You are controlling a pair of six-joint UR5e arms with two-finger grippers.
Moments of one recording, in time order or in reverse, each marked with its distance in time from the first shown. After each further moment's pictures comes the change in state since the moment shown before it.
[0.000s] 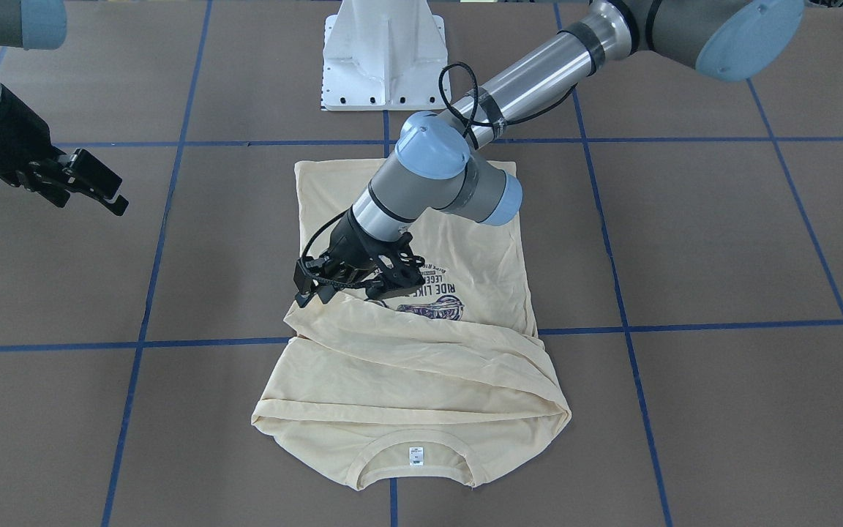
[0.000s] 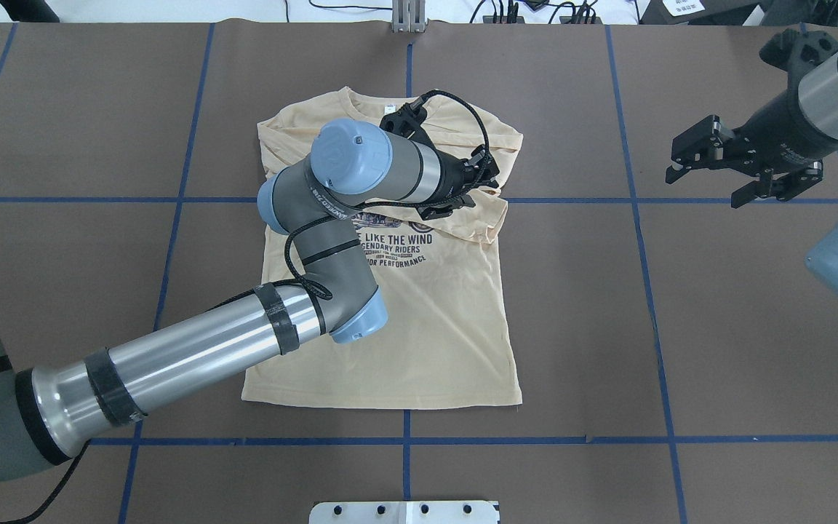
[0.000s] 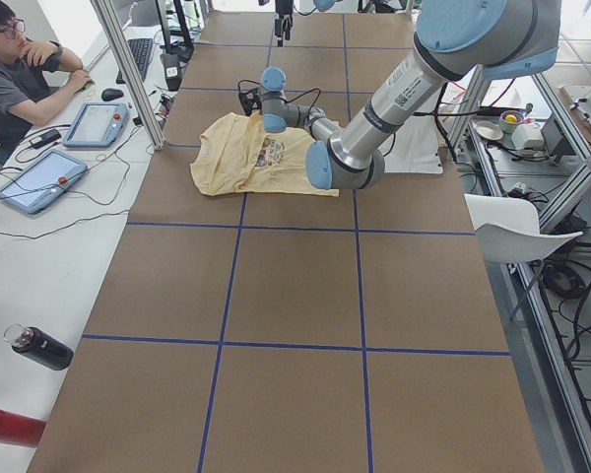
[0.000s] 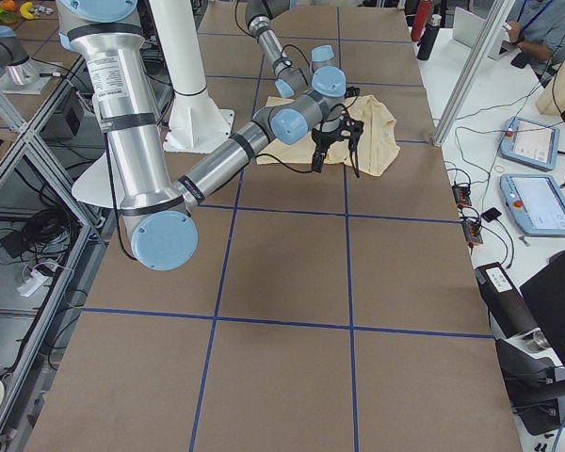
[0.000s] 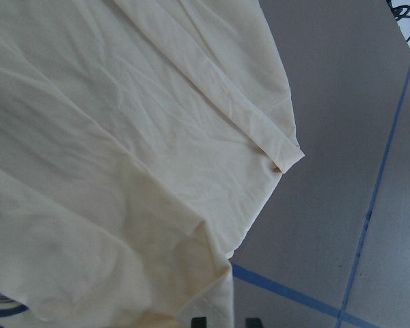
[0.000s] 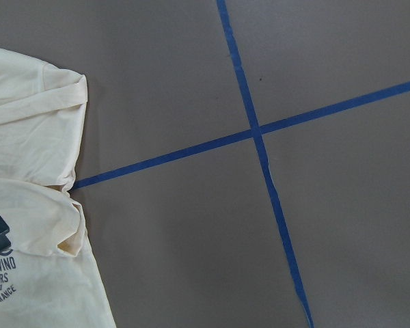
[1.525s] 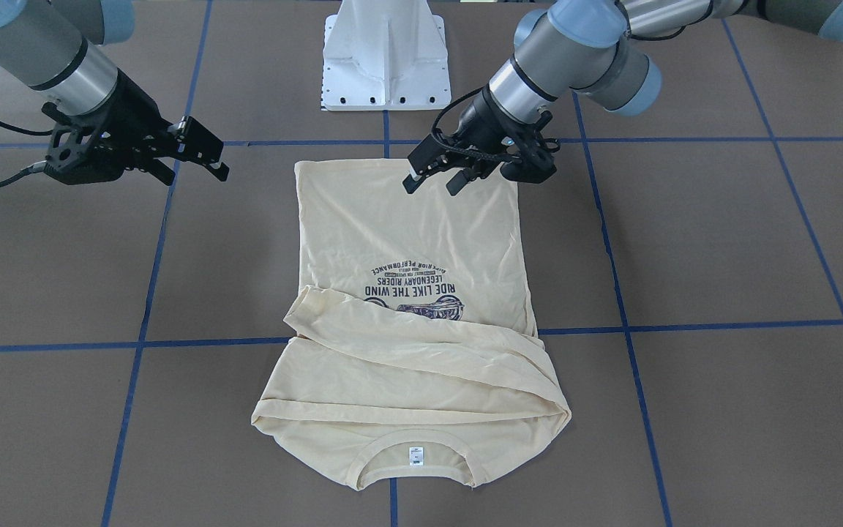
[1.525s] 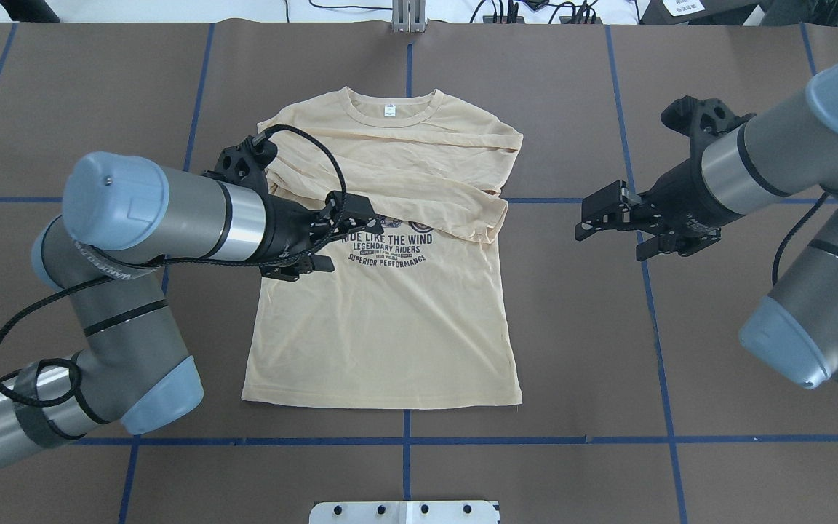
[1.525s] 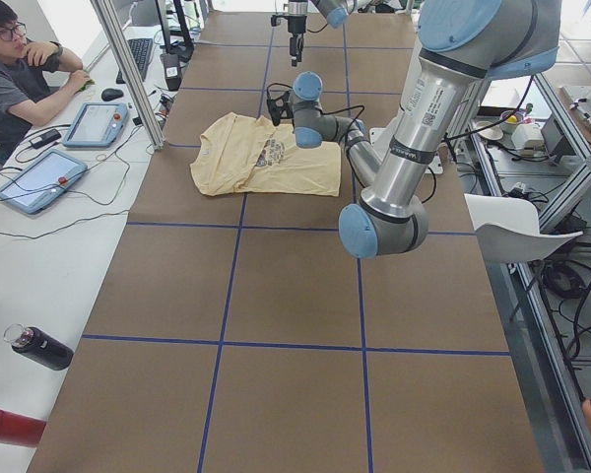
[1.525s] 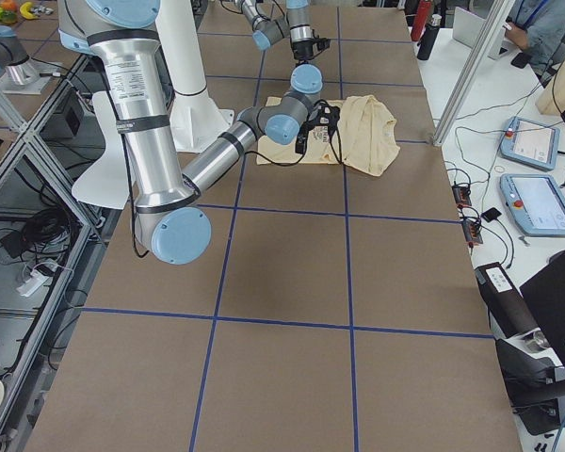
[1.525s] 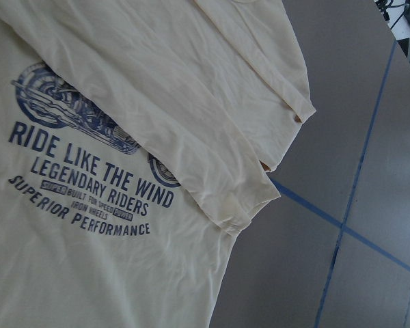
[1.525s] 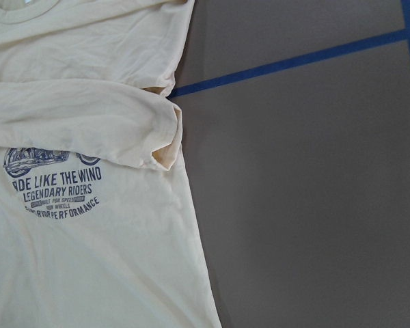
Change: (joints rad) left arm -0.024 0.566 -0.808 0.297 -0.112 0.086; right arm -0.244 0.004 0.007 0.299 -0.068 0.219
